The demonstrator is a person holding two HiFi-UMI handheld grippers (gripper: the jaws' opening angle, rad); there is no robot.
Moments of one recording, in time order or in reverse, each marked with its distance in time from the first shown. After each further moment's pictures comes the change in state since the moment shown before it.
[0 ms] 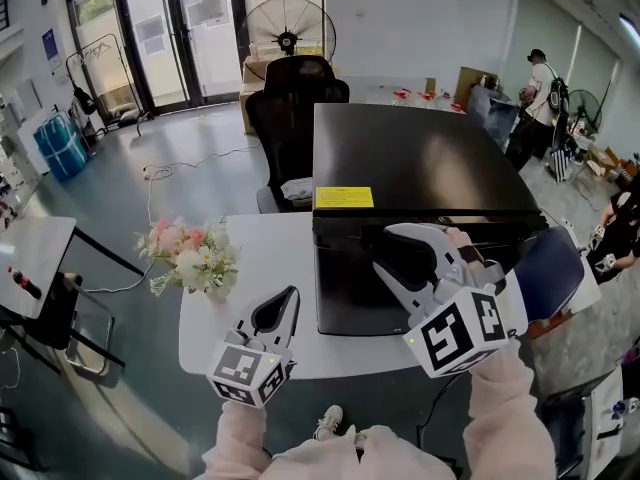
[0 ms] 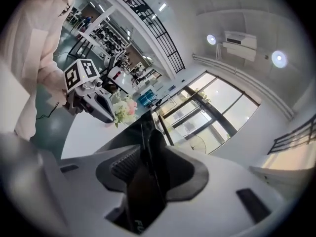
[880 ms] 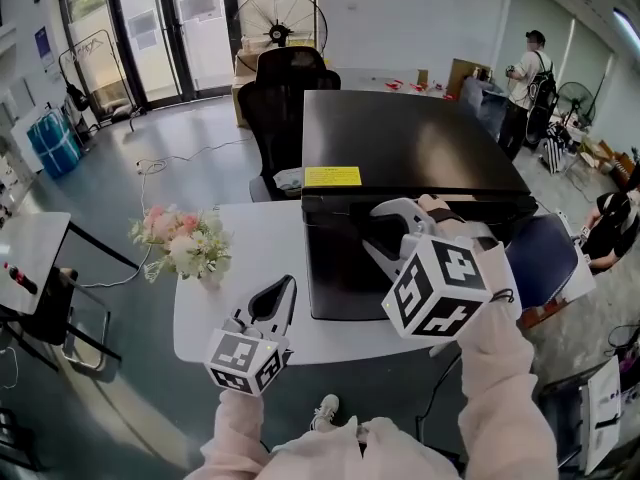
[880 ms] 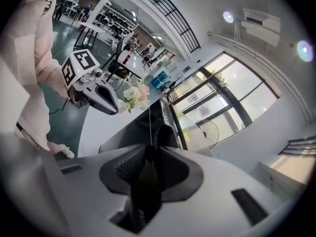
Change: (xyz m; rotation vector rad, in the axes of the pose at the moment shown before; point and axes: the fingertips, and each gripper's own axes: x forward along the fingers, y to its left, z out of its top) left arm -0.008 -0.016 -0.009 -0.010 0.015 -0.014; right arm 0.008 0.013 -0.009 -0.042 0.220 0.180
